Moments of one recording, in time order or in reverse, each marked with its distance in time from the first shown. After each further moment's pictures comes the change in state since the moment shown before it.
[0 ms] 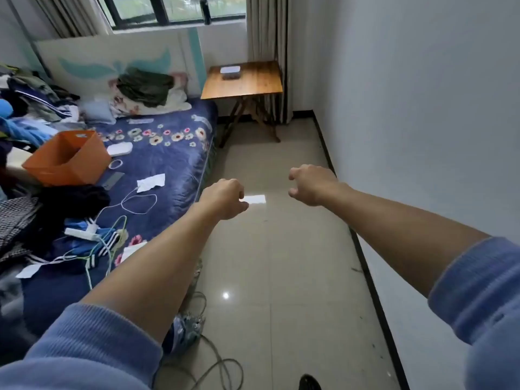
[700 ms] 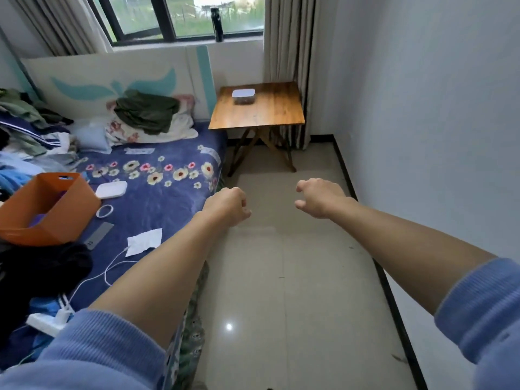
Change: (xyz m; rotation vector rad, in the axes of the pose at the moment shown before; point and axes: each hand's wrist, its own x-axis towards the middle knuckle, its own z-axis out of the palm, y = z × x) left_hand 0.375 -0.111 -0.074 -0.040 -0.045 -0.058; right_hand 0.402 0.023 -0.023 0.022 -0.037 0.021
